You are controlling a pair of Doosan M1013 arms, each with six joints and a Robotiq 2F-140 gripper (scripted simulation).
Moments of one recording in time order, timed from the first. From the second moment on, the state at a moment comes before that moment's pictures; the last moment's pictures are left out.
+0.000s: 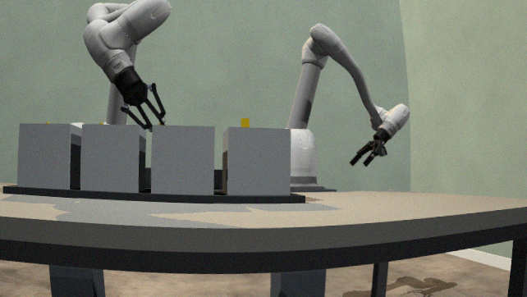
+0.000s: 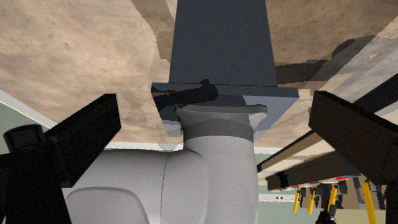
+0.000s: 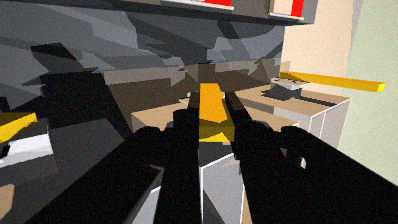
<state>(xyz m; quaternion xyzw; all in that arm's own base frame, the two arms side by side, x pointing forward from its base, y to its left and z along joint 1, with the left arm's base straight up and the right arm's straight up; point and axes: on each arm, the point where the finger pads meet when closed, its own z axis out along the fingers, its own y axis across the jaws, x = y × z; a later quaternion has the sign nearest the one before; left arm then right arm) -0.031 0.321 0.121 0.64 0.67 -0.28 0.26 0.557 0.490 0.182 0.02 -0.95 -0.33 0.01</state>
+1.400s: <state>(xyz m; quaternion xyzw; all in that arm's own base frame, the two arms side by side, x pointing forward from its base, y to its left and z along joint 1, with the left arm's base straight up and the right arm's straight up) -0.031 0.321 0.121 0.64 0.67 -0.28 0.26 0.557 0.476 0.201 0.02 -0.95 -0.33 0.01</state>
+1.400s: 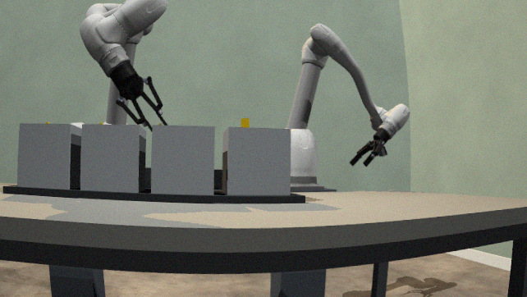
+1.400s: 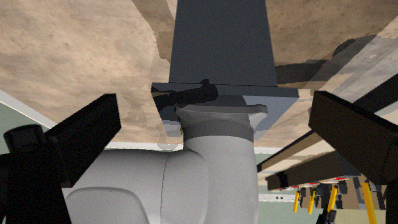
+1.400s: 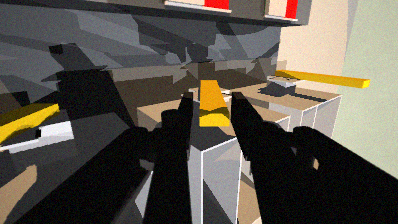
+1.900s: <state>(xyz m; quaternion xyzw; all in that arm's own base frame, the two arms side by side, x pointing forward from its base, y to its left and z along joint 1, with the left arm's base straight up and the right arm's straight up) -0.031 0.321 0.121 0.64 0.67 -0.28 0.26 0.558 0.443 0.243 0.02 -0.95 -0.33 0.01</state>
